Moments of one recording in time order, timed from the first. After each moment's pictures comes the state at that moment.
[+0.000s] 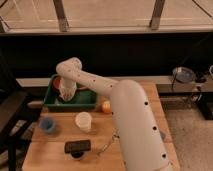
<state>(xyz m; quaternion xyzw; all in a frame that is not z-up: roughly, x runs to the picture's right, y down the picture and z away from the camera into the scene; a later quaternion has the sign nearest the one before) -0.230 0.048 0.887 -0.11 -0.34 -0.71 0.60</state>
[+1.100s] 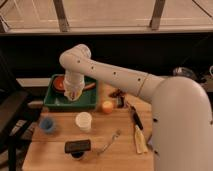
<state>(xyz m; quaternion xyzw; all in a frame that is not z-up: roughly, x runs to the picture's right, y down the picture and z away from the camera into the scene) -0.159 0.060 0.729 -0.14 -0.35 -0.69 0.62</state>
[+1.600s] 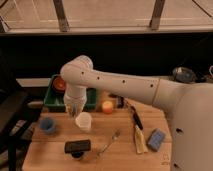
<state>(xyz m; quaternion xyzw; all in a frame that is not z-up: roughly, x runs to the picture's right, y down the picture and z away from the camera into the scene) -0.143 0.131 0.681 -0.20 -0.37 -0.63 0.65</state>
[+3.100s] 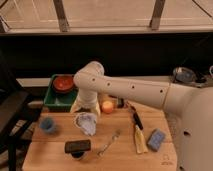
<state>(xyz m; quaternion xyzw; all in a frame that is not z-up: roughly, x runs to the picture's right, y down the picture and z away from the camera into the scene) -0.097 0.112 0.723 -0.20 -0.30 -0.60 0.71</state>
